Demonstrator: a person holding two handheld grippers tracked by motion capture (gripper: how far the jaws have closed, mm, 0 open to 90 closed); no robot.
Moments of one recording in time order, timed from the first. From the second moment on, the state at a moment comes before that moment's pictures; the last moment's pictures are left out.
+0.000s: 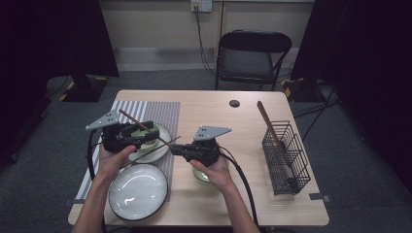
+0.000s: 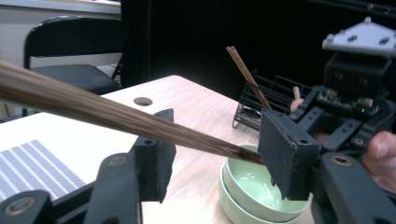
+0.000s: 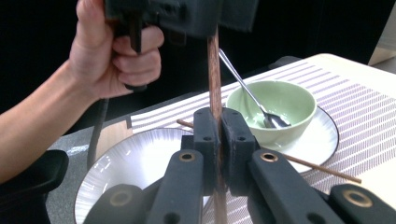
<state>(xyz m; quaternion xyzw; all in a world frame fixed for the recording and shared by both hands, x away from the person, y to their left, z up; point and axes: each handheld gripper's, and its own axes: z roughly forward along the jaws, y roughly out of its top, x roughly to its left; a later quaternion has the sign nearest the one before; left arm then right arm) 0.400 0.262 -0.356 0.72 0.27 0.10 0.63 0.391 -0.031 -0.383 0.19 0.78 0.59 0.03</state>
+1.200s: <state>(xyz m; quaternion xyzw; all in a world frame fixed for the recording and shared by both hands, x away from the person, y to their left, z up) 0.411 0.273 -0.368 0.70 0.30 0.09 0.64 0.385 -0.057 -0.380 0.19 0.78 0.59 0.04</state>
